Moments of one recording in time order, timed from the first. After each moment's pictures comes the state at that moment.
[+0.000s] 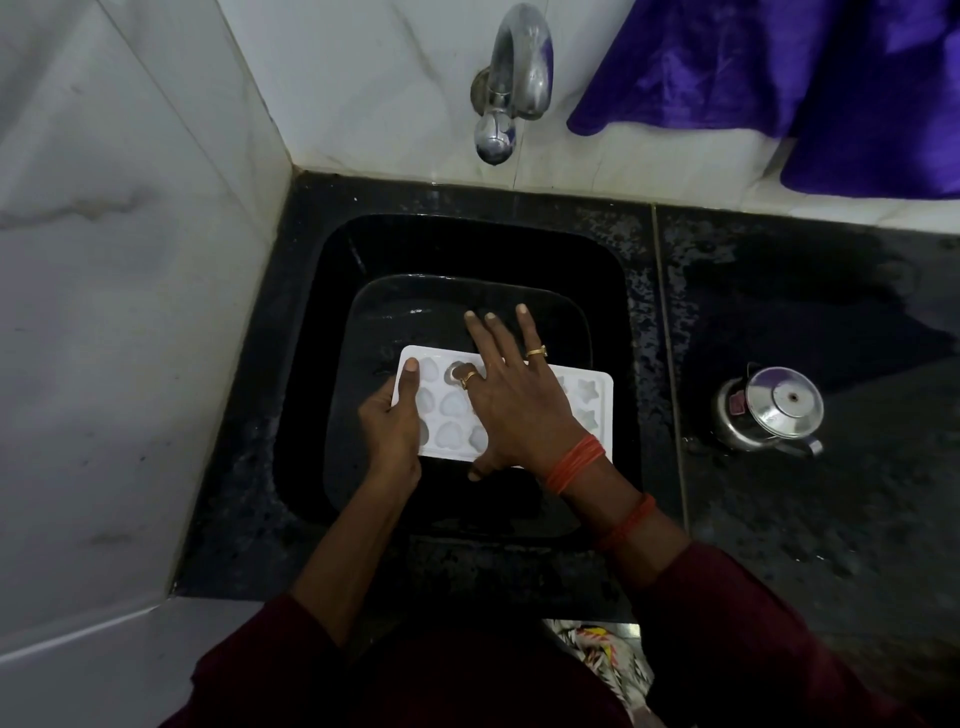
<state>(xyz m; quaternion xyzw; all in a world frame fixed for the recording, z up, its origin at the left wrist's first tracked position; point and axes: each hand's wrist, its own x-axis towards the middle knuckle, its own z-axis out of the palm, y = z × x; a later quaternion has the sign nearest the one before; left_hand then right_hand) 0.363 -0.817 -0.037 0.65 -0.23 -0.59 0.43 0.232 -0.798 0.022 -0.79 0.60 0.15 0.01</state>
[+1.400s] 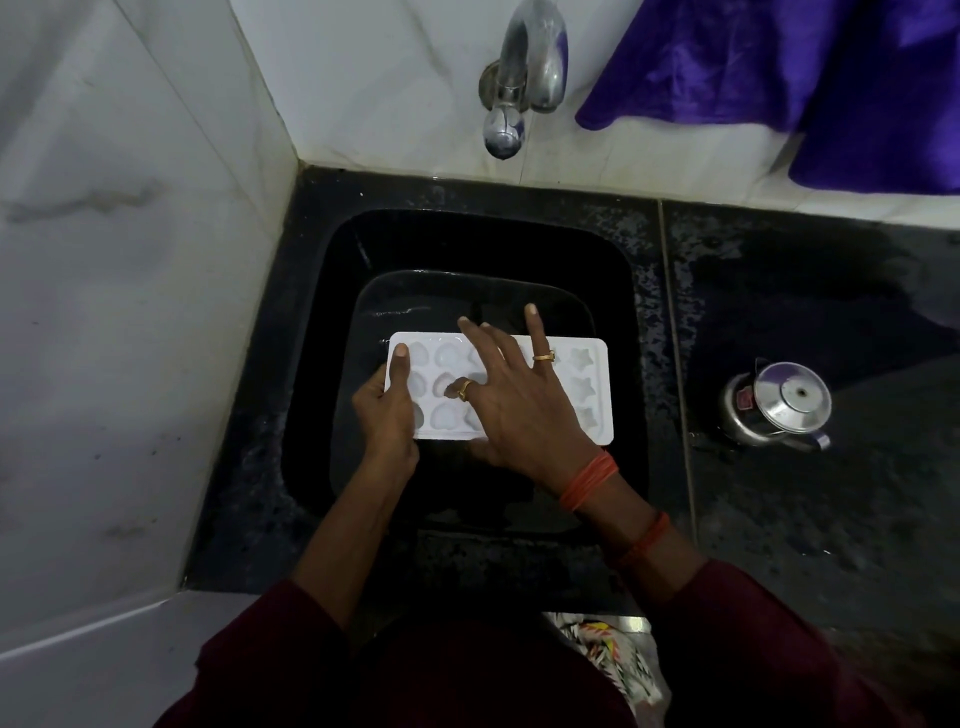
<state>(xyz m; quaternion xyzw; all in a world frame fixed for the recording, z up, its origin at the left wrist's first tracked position) 0.374 -0.828 -0.030 0.65 -0.22 -0.58 0.44 0.238 -0.787 0.011 -0.80 0.60 0.00 -0.02</state>
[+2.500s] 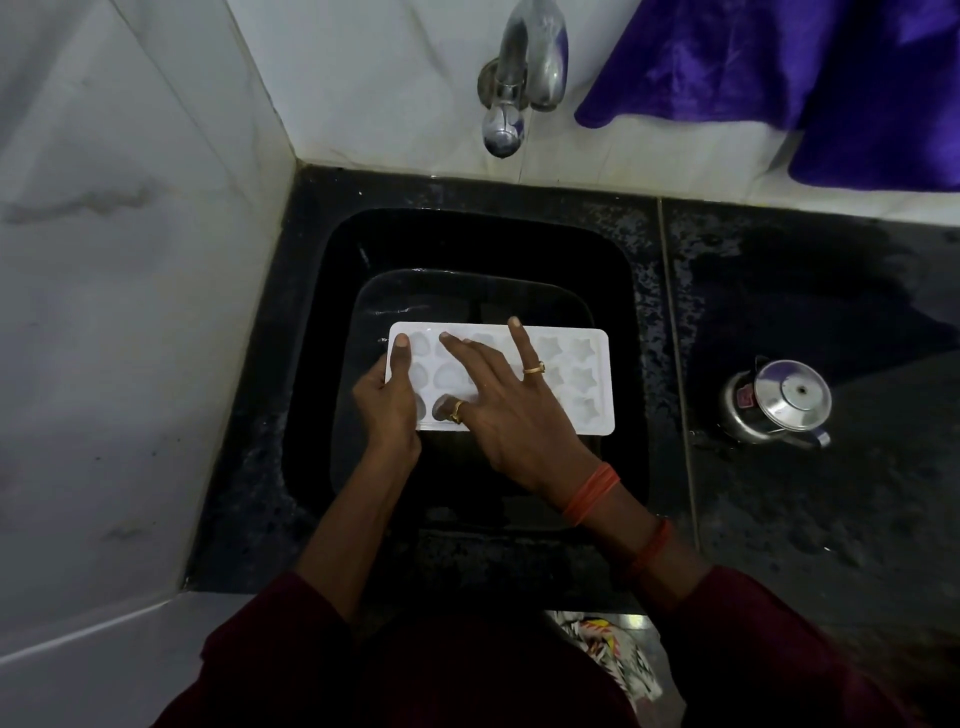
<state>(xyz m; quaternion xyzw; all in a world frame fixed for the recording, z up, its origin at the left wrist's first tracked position) 0.370 -0.835 -0.027 0.65 -0.23 -0.57 0.45 0.241 -0.779 -0.001 -0.84 0.55 -0.02 -0.07</state>
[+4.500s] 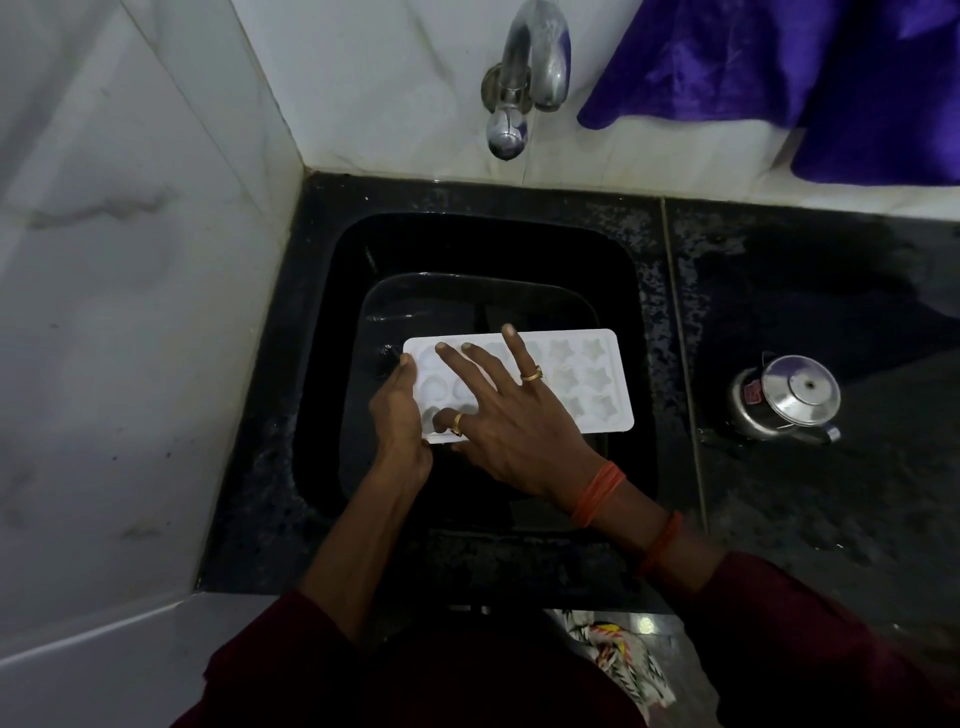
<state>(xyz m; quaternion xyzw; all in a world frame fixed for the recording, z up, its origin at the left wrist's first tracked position) 0.380 -0.829 -0.048 0.62 -0.16 -0.67 0.39 0.246 -0.775 -0.009 -0.85 0.51 -0.06 -0.11</state>
